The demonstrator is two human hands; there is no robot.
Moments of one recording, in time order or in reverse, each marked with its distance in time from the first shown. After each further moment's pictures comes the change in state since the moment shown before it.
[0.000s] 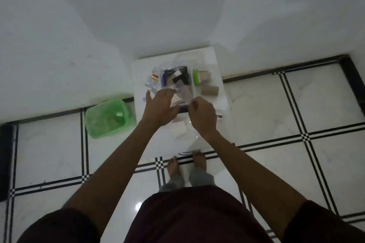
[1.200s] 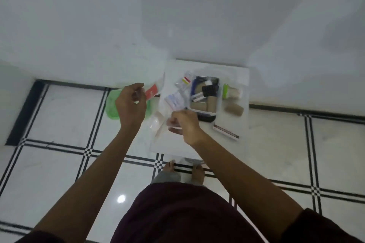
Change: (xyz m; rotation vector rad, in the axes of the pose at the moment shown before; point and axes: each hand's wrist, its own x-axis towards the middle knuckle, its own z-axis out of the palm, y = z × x) left_hand -0.081 -0.063 -0.045 -0.560 0.965 -0.475; right_hand -0.017 -0.067 0.057 0.713 -0.618 0.611
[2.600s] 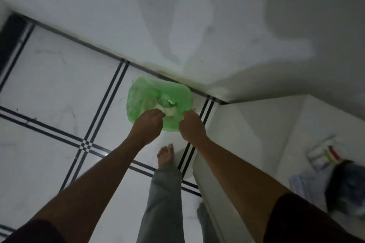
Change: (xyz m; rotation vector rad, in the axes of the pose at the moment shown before) left_hand 0.184 -0.480 0.038 0.431 -0.760 0.076; right_hand 0.412 0.100 0.289 -1.463 -0.044 -0.253
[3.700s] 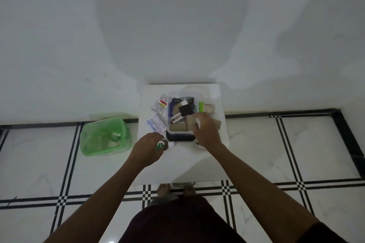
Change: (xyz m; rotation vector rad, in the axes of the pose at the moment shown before) left_hand -0.185 0.459 -0.024 0.146 -0.160 0.262; right_hand -0.443 0.291 -0.227 0.392 0.735 -0.083
